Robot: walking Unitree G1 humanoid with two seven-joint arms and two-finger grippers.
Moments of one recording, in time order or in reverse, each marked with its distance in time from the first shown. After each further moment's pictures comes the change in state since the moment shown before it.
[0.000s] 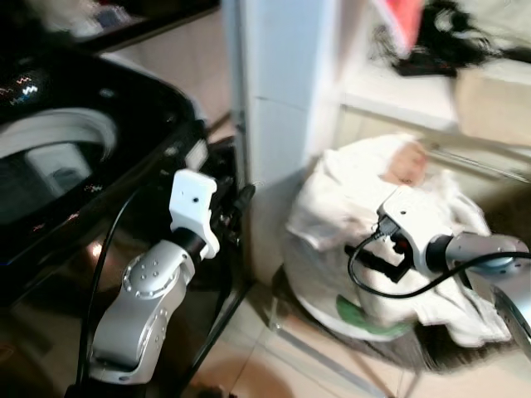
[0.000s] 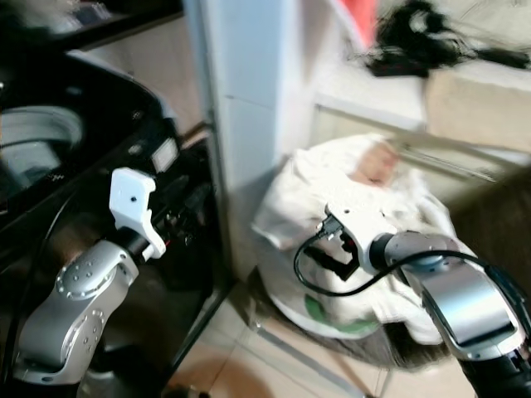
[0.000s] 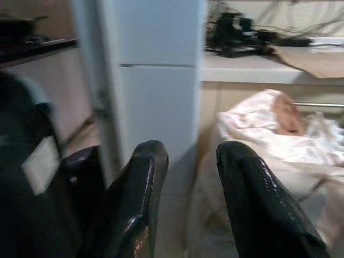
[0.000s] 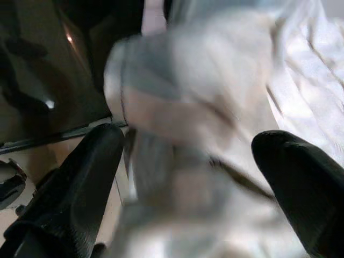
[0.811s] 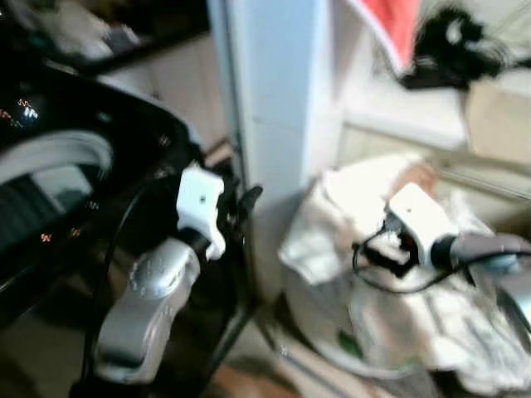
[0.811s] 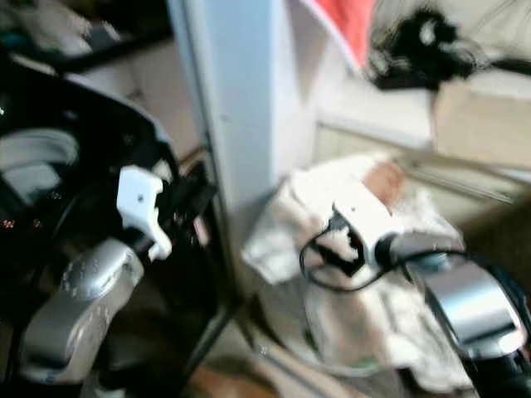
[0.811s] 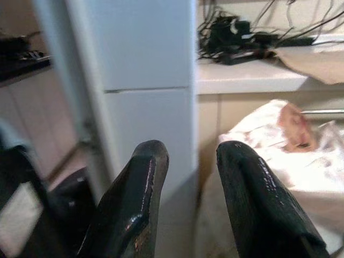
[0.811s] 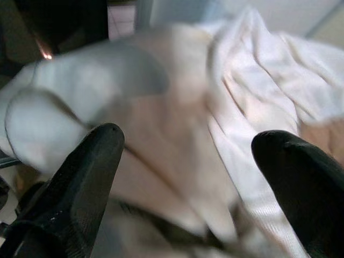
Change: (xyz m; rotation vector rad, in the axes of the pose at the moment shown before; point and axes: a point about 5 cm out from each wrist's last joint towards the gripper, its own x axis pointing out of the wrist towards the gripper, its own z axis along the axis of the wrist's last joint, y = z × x) left arm 0.003 -0.006 0.001 0.007 0.001 -0.050; right arm -0.001 -0.008 -0.005 0.009 0.029 -0.046
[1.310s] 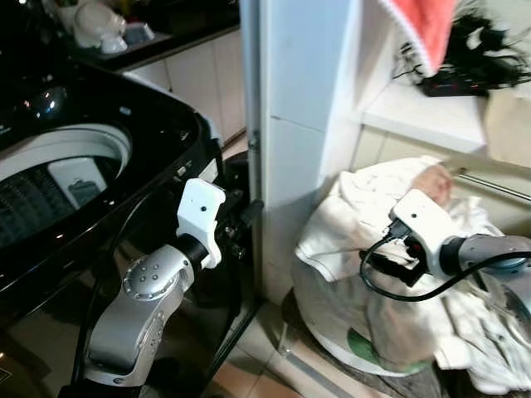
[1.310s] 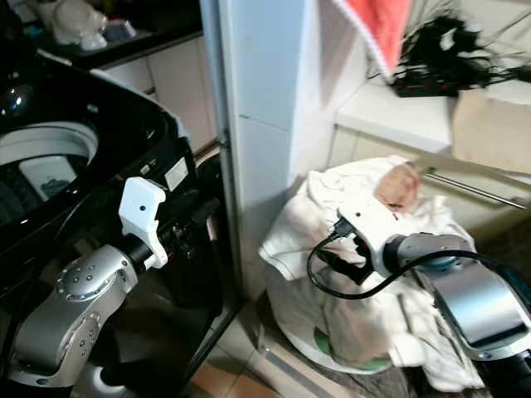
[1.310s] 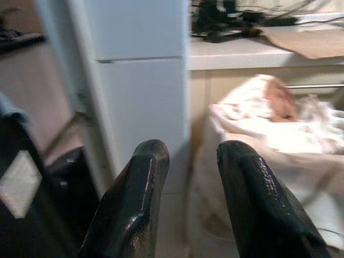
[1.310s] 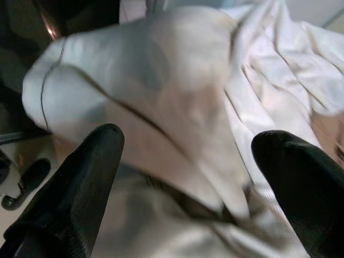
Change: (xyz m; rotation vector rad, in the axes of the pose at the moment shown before) left arm -0.005 -0.002 -0.010 -0.010 0.077 -0.092; right arm -0.008 -0.005 -0.008 -0.029 0.064 0.023
